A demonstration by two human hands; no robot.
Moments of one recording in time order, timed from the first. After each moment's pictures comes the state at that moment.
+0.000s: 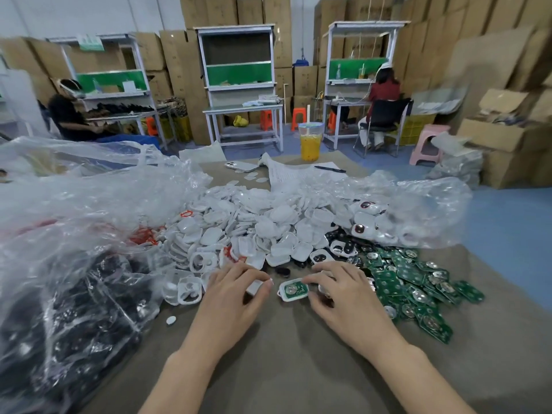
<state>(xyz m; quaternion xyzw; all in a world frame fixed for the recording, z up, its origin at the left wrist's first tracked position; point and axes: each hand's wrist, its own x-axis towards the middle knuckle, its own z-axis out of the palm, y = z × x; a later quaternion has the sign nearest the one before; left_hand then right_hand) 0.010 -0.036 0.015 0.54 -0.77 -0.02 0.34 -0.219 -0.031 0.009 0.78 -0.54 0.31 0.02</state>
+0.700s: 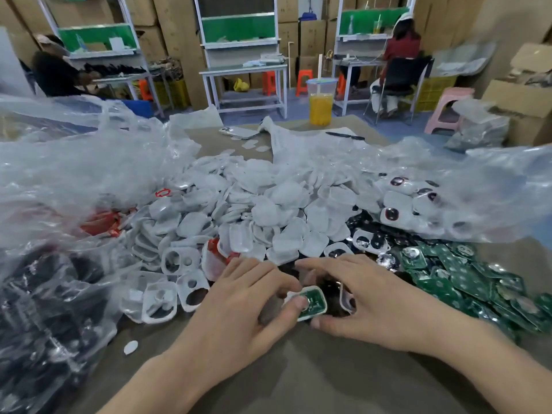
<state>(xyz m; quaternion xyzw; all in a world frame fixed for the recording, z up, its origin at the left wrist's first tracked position) -0.005 -0.066 0.026 0.40 -0.86 -0.03 0.31 -0.238 -0.090 0.029 0.88 -0.42 0.16 -0.17</state>
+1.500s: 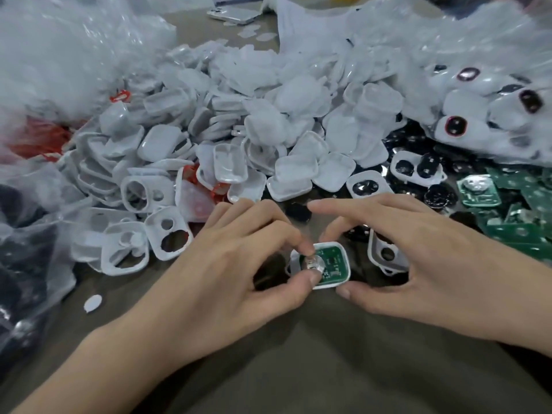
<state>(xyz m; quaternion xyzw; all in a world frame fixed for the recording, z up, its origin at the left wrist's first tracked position) -0.002 -0.069 0.023 0.46 -0.86 -0.12 0.20 -0.238 -0.087 0.031 0.88 -0.40 0.13 -0.21</state>
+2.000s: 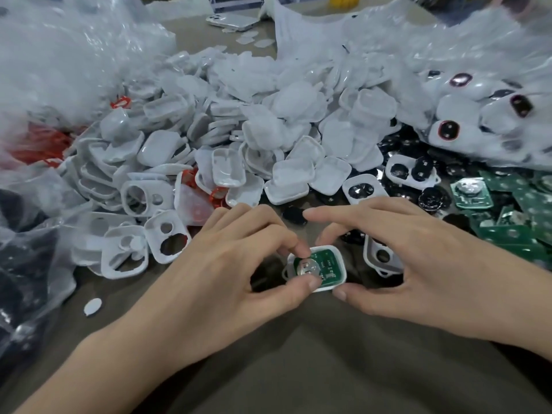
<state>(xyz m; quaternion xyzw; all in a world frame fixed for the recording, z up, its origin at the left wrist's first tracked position) -0.004 -0.067 0.027 0.47 -0.85 -0.14 0.20 -0.242 -0.088 0.029 0.88 -0.40 0.13 -0.21</state>
